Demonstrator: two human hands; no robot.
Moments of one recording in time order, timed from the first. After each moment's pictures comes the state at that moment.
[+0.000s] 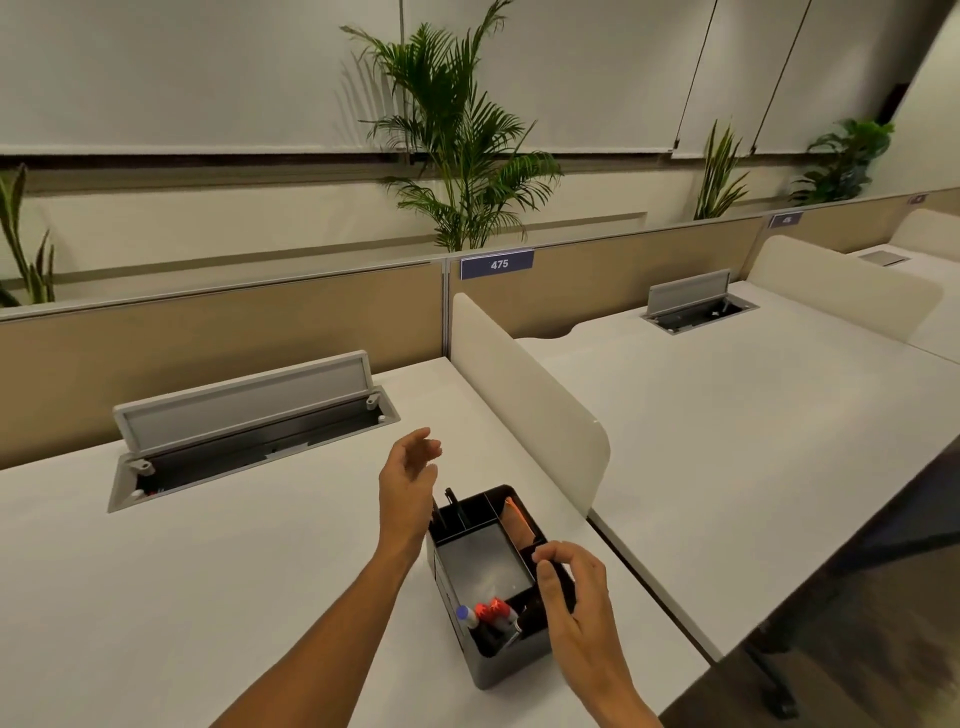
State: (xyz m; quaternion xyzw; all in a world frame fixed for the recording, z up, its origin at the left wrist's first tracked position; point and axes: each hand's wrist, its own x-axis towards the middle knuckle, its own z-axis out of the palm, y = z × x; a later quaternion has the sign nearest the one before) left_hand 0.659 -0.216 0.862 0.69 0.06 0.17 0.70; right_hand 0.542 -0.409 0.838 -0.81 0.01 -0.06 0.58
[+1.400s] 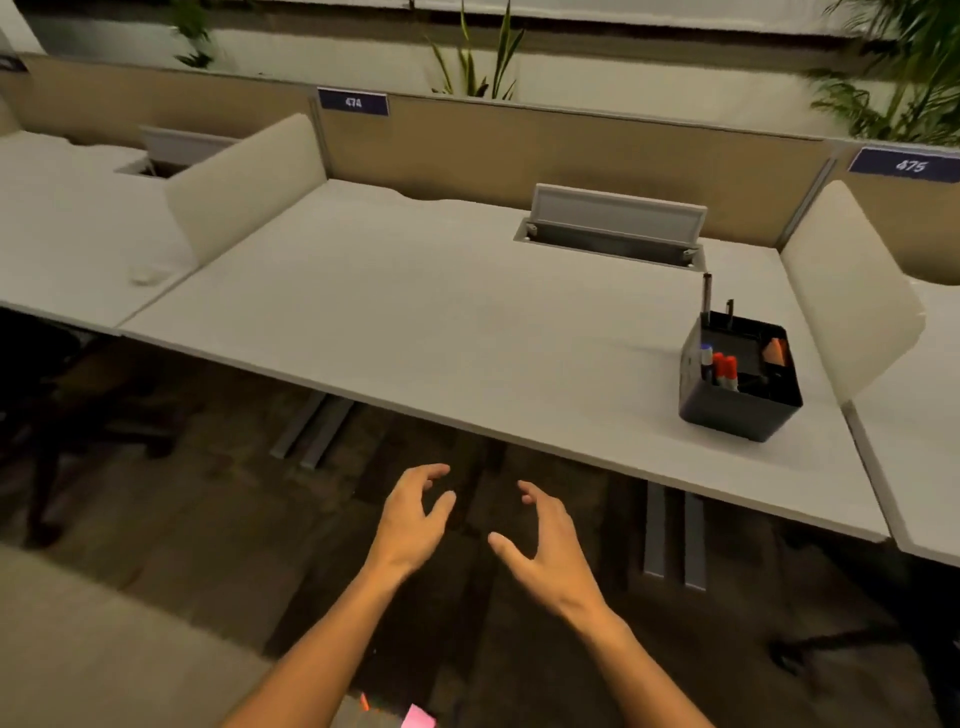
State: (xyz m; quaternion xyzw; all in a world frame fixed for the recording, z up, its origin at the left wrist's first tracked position) left_hand 0.073 -0.214 0.788 0.78 0.37 0.18 0.46; right_hand 0.196 -0.376 0.782 -0.81 -0.36 0.23 0.40
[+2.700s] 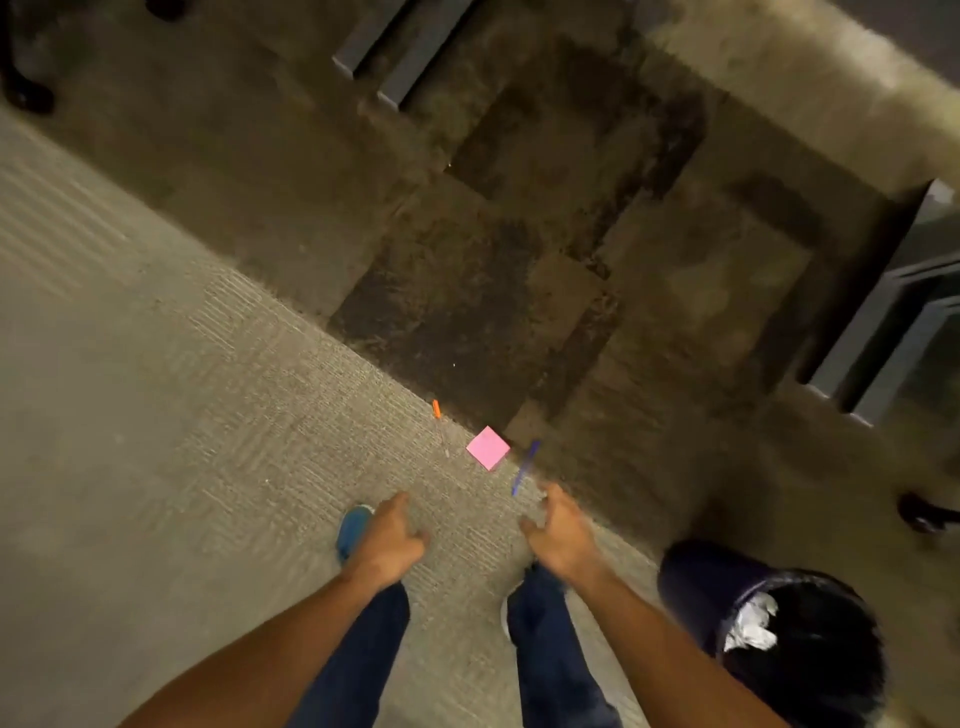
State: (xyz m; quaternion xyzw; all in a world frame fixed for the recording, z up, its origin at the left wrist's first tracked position) left_hand -0.225 -0.252 0.334 0.56 0.59 -0.24 0.53; right_hand -0.007 -0.357 0.326 -0.80 -0.26 0.54 0.02
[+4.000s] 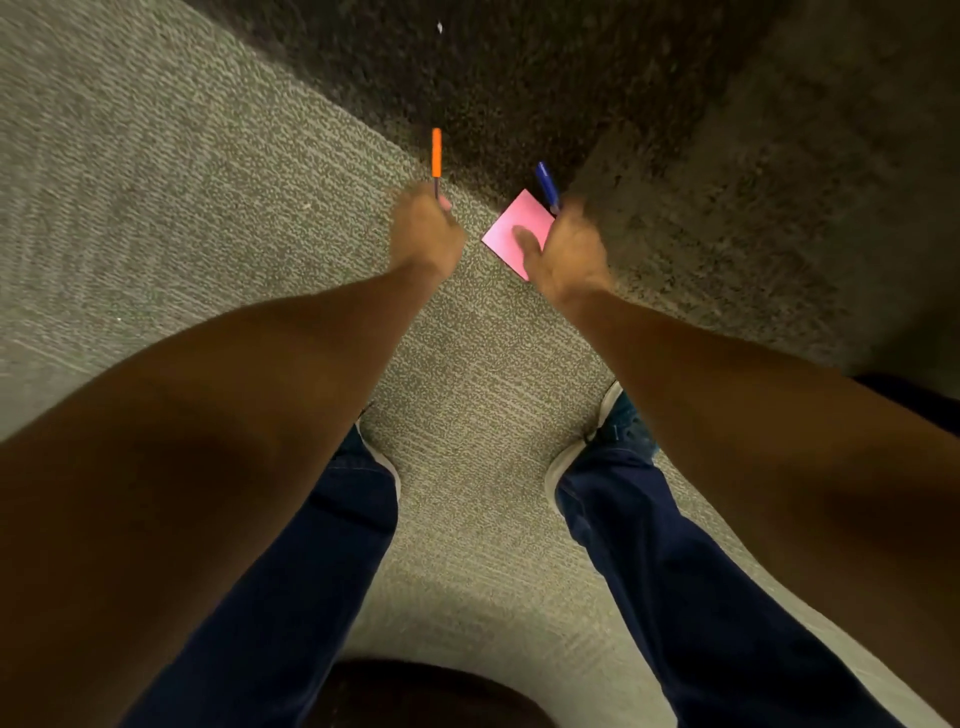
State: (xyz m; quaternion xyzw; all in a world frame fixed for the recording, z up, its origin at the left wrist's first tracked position) left_hand -0.156 -0.218 -0.074 0.64 0.64 -0.10 0.41; right_hand -0.025 -0.311 -0.064 -0.86 -0.29 0.42 0.01
